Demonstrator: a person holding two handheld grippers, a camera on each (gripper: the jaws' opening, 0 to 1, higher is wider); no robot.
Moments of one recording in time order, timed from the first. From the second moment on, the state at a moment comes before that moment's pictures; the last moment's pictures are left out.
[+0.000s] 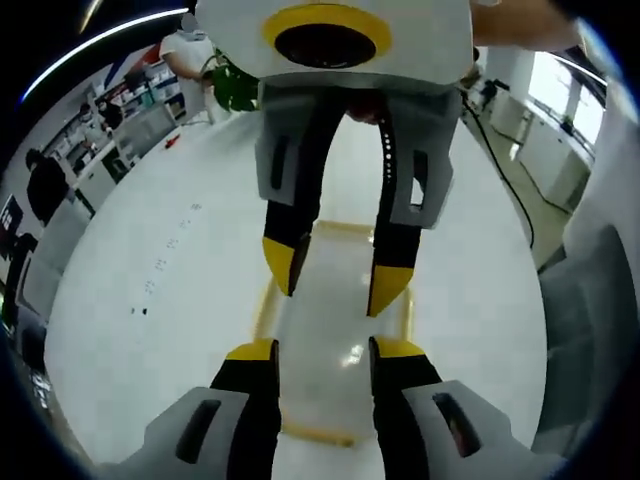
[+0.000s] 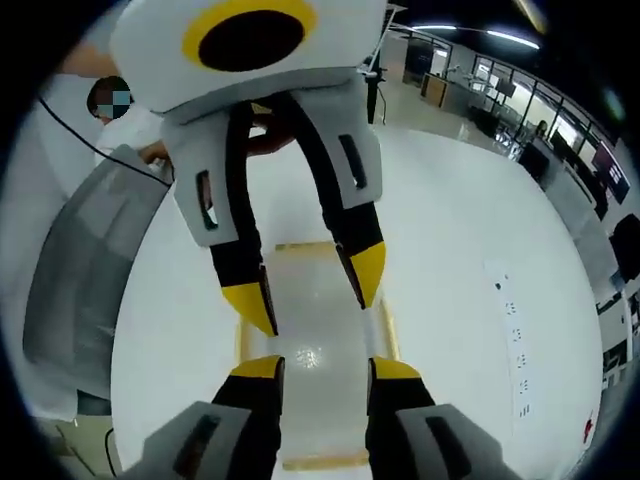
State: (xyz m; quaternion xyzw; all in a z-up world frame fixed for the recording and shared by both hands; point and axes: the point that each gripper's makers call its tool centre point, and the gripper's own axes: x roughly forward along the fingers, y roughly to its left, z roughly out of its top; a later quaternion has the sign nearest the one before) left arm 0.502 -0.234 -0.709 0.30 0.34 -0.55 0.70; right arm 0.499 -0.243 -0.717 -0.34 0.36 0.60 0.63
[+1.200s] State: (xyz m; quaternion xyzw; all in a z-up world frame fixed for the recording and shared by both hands) left arm 0.469 -0.246 -0.718 0.32 0.33 -0.54 0.70; right arm 0.519 -0.239 -0.724 -0.35 0.38 0.59 0.62
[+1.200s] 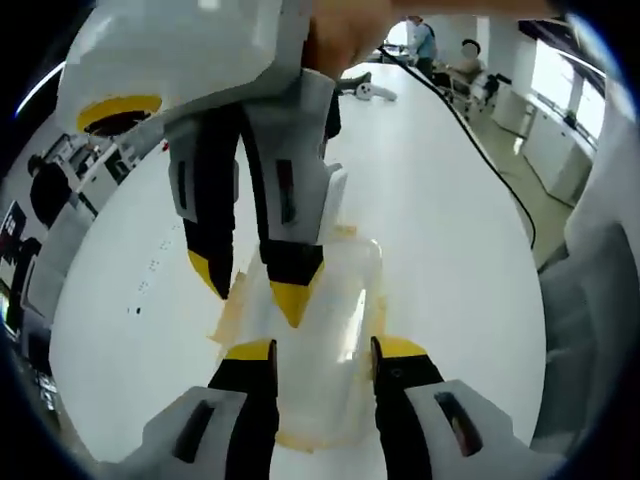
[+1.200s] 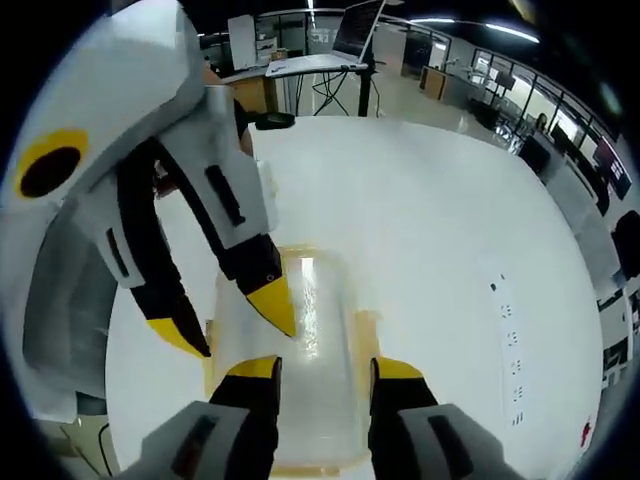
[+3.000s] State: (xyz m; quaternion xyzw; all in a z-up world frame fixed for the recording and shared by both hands) left arm 0.467 -0.249 -0.732 0.40 0.30 -0.50 0.70; right arm 0.515 -0.236 -0.733 -0.35 0.46 0.62 0.53
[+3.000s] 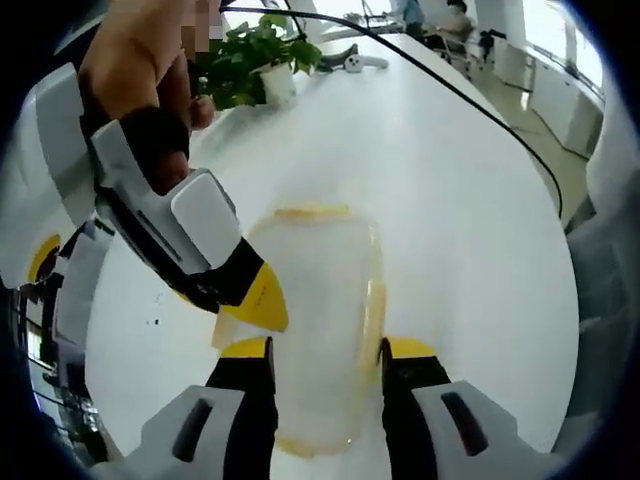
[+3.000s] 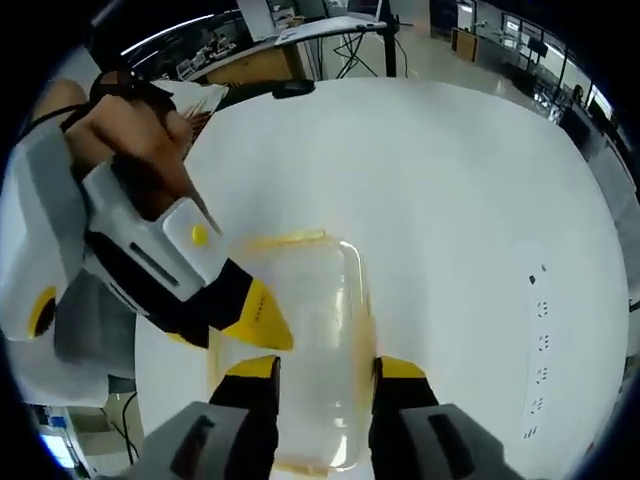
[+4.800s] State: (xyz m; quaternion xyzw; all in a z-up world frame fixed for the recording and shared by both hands) left arm 0.468 -0.252 -0.730 0.40 0.28 -0.51 0.70; right arm 0.514 -0.249 -0.726 -0.33 0.45 0.59 0.58
